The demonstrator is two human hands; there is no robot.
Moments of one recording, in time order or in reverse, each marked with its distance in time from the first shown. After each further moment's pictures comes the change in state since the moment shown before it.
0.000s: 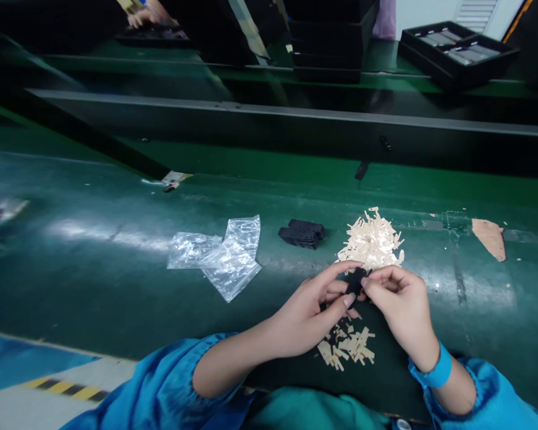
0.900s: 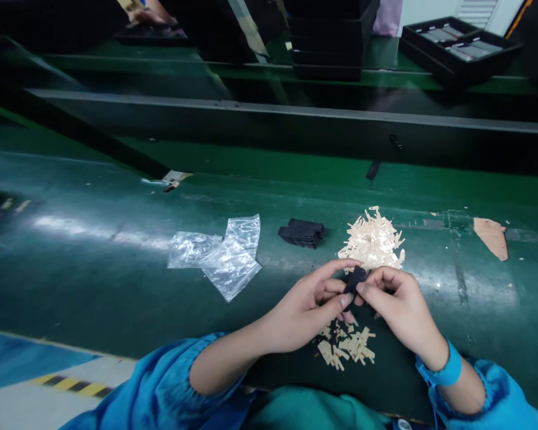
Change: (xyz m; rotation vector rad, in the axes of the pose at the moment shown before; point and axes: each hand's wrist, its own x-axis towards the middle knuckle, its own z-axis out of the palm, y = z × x) left_hand 0.000 0.005 -0.006 -0.189 -0.029 -0.148; right_hand 0.004 -0.003 -0.009 -0.129 -0.267 0.063
